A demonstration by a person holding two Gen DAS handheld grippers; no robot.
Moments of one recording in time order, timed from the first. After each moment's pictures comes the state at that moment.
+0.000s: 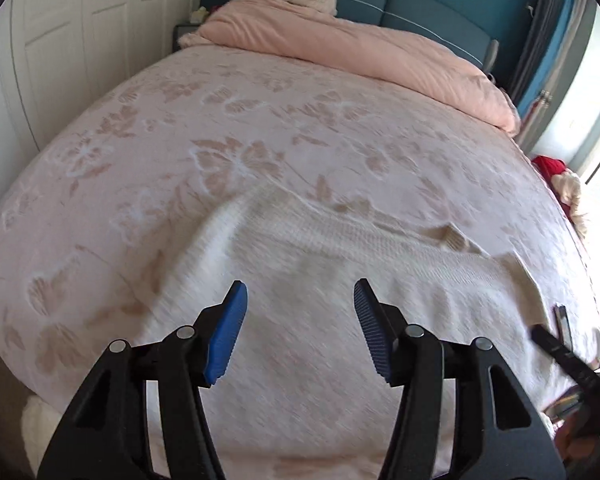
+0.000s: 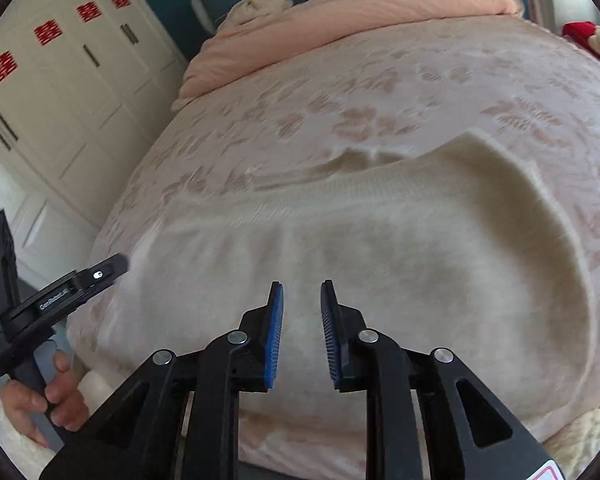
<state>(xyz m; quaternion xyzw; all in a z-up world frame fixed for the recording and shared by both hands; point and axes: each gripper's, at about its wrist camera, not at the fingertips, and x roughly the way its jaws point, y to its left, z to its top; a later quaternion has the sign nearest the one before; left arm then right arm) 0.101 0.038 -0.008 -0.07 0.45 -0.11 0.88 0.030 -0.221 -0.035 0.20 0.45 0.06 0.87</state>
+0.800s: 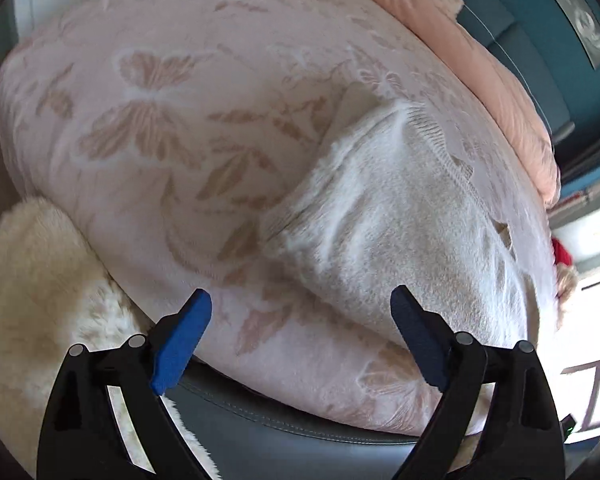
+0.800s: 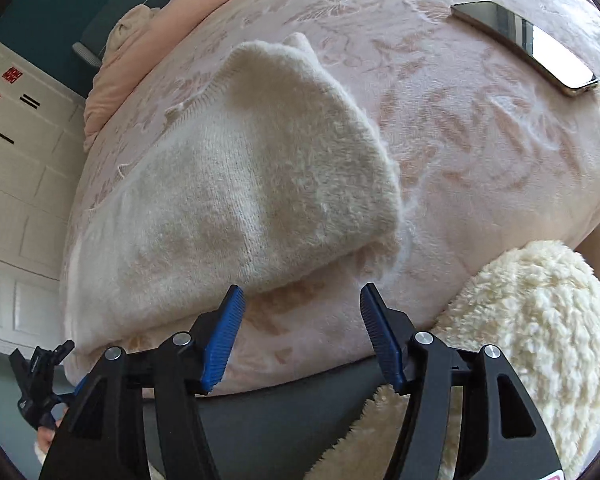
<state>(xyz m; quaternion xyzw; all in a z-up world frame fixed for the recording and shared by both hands) 0.039 0.169 -0.090 -0.30 0.52 0.00 0.80 -0.073 -0.343 -0.095 0.34 0.49 -0.08 0.80</state>
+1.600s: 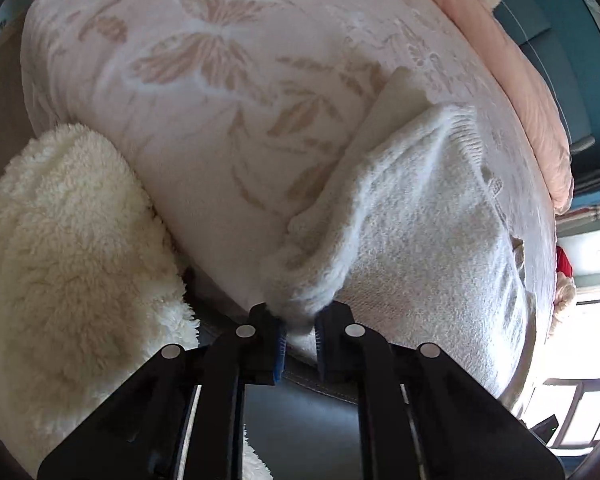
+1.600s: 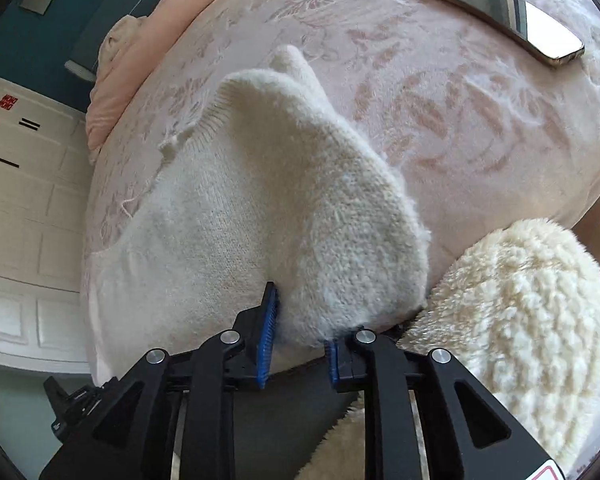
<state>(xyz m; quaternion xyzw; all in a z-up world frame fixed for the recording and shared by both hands) 0.015 0.186 -0.090 -0.28 0.57 0.02 0.77 -0.104 -0.373 -0.069 0.37 0.50 -0.09 0.78</state>
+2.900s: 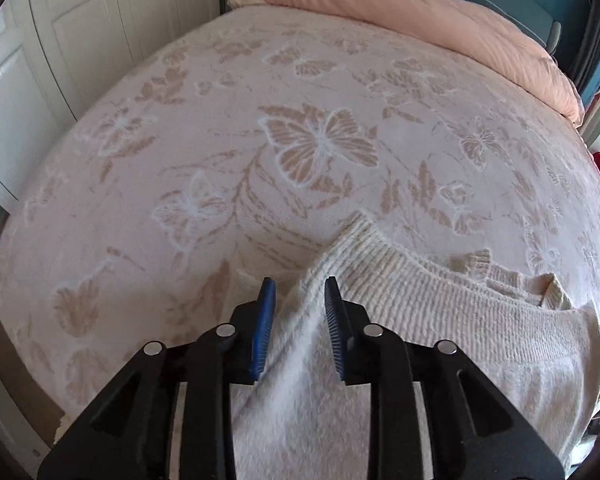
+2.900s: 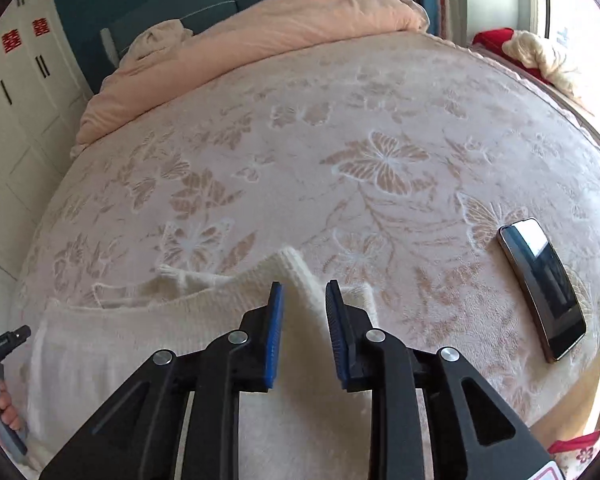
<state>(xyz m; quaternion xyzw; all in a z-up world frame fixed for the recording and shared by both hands) 0.167 0.087 -0.031 -0.04 0.50 0.00 0.87 0.031 -0.337 0.002 0.17 0.42 -0.10 0.88</state>
